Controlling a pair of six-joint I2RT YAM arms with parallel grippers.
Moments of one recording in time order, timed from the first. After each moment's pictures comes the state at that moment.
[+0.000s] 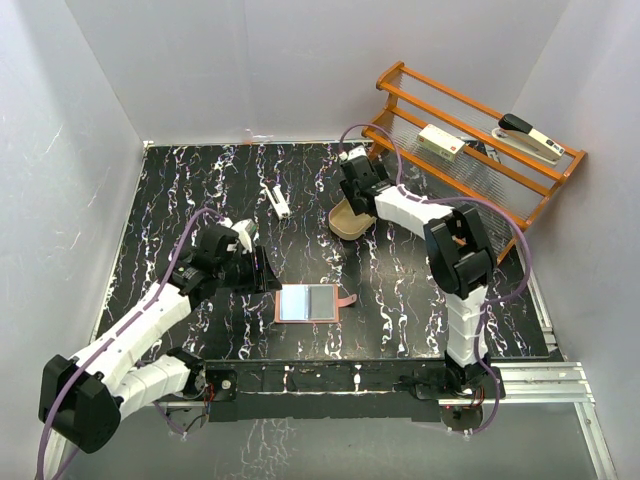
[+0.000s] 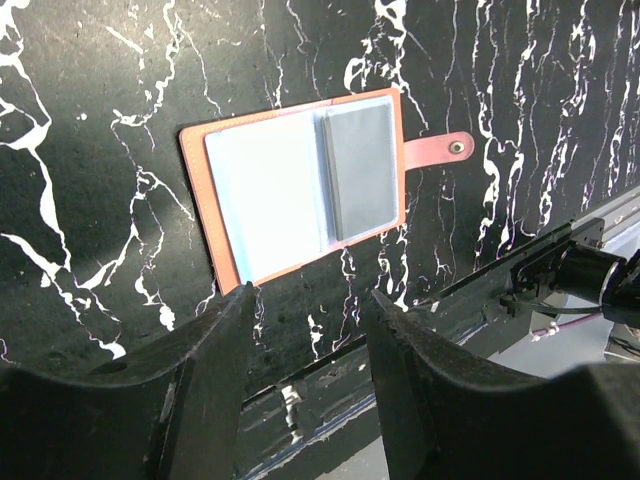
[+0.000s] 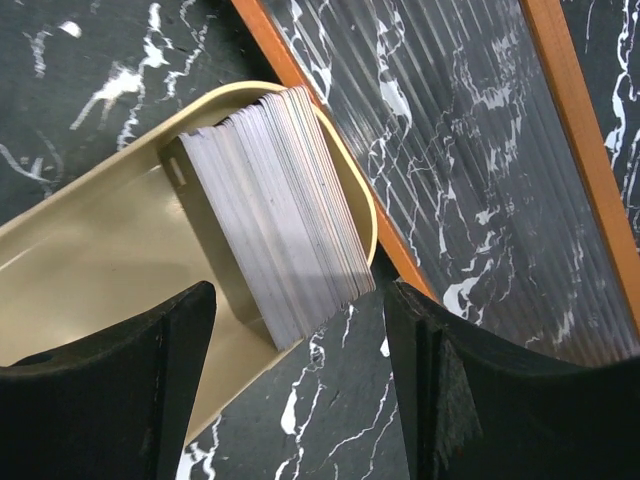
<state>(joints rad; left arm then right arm) -0.49 1.01 0.70 -0.56 0.28 -0.59 0.48 2.02 1.49 -0.30 0.50 -0.09</state>
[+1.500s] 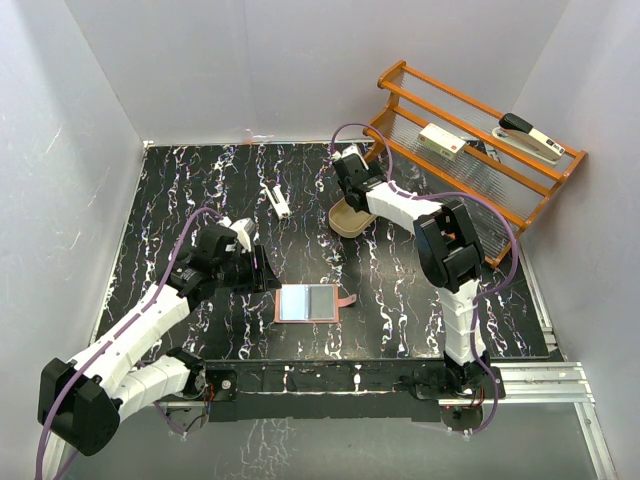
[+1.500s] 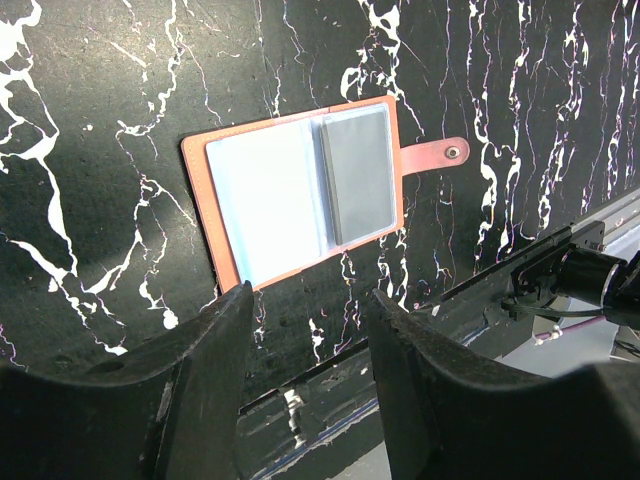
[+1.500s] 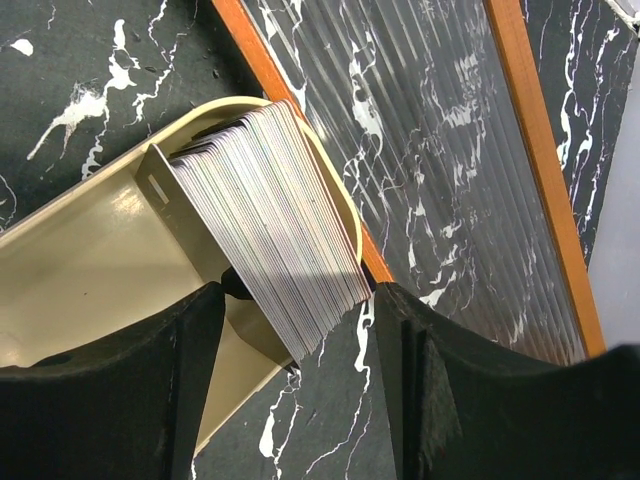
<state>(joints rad) -0.49 0.99 0.71 -0.55 0.27 -0.58 0.49 2.13 1.61 -0.35 0.62 -0.16</state>
